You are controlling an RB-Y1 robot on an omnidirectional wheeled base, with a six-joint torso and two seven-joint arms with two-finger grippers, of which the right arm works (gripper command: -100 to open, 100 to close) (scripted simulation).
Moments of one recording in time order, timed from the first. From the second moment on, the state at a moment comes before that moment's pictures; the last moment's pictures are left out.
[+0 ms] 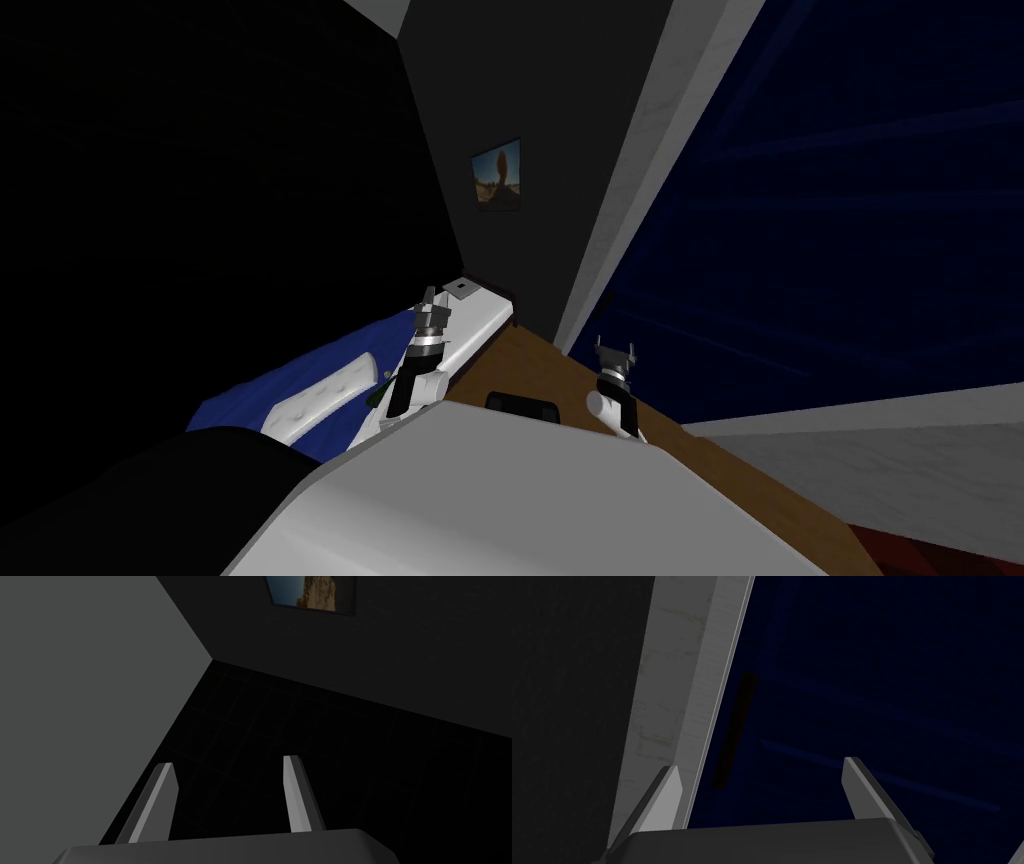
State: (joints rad) arm 0.18 -0.11 -0.01 -1.27 -0.62 -0.73 -0.78
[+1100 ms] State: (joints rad) arm 0.11 -0.12 -0.01 -1.01 -0.76 -0.82 -0.99
